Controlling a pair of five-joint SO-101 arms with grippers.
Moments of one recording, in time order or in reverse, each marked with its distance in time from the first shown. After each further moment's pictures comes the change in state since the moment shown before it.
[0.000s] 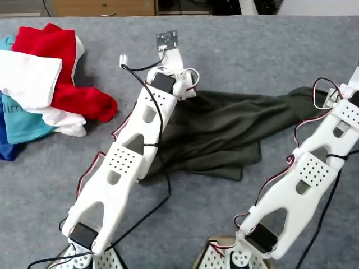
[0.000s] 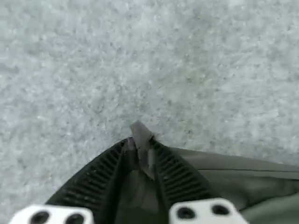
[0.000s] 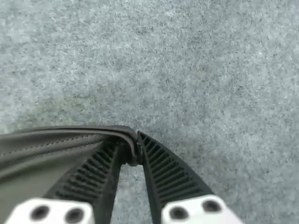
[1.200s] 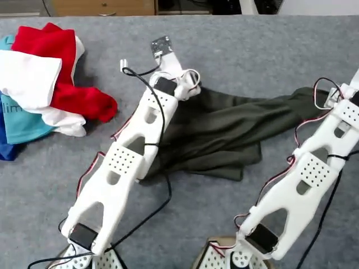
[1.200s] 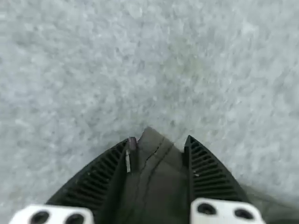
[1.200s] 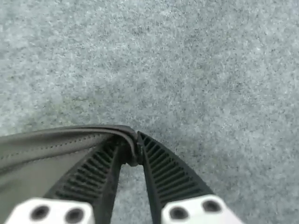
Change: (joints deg) left arm 0.2 -0.1 10.2 -11.4 8.8; right arm 0.0 0.0 0.0 0.0 -2.1
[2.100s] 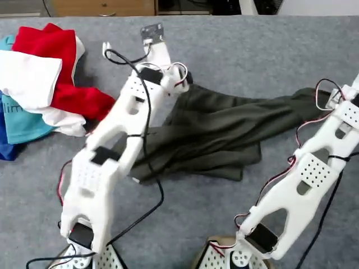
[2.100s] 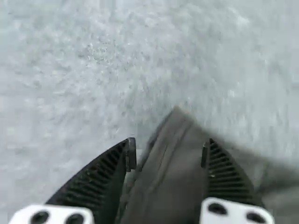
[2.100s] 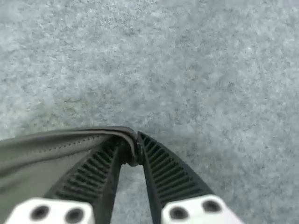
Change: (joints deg) left arm -2.8 -38.2 52.7 -13.6 -5.2; right arm 0.3 0.0 0.1 -0.4 0.0
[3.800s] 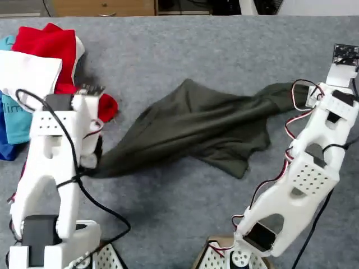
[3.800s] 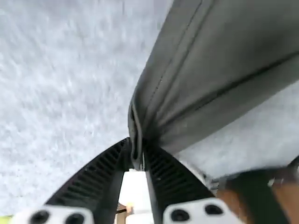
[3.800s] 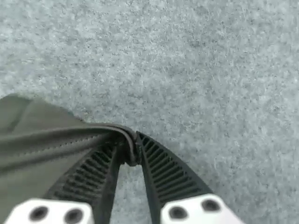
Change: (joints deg) left arm -26.4 -55.8 53.7 50.4 -46.4; right arm -5.8 -30.3 56.7 -28.2 5.8
